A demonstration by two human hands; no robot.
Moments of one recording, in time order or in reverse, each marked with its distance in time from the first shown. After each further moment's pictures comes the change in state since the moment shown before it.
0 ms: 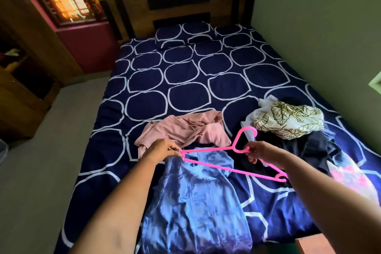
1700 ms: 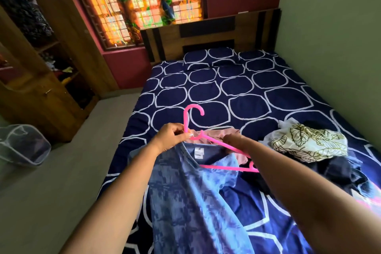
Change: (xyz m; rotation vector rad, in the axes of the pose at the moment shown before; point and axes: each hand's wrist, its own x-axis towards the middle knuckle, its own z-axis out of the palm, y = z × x) left_hand -0.070 0.055 -0.088 -0.406 0.334 0.081; right_hand 0.104 -0.108 0.023 -0.192 0.043 0.115
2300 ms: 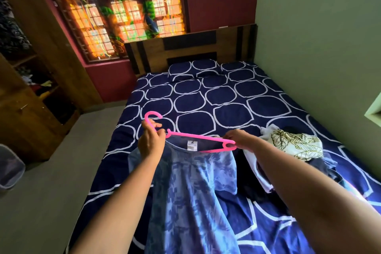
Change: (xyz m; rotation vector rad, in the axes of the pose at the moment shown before) left_hand 0.021 0.009 0.027 0.281 0.735 -0.101; right_hand -0.088 0.001 -0.075 -0.179 0.124 -0.243
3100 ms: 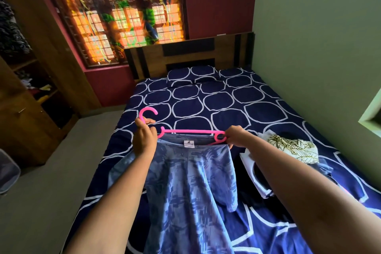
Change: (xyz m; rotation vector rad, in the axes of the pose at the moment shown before) left_hand 0.020 0.002 -0.003 -0.034 0.075 0.035; right_hand -0.001 -0.017 -0.031 -0.241 -0.035 0.084
